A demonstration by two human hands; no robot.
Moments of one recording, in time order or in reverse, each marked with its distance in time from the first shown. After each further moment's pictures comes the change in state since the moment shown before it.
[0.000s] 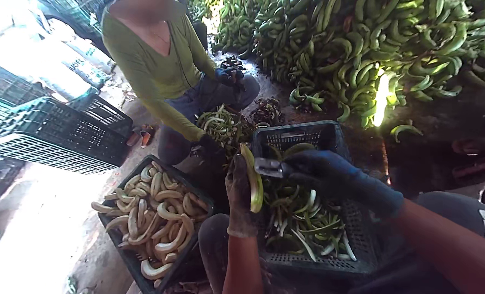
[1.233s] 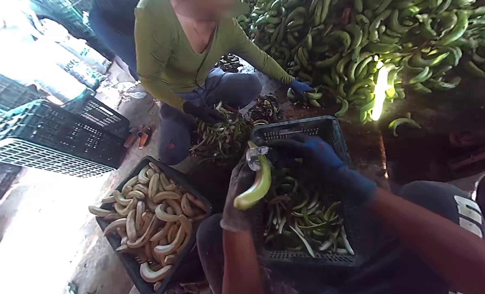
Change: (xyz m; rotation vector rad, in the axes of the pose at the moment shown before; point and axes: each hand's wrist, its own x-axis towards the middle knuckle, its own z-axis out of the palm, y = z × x) left_hand -0.002 0.004 -0.015 0.156 -0.334 -0.023; right_hand 0.021 0.006 0.023 -0.183 0.228 -0.037
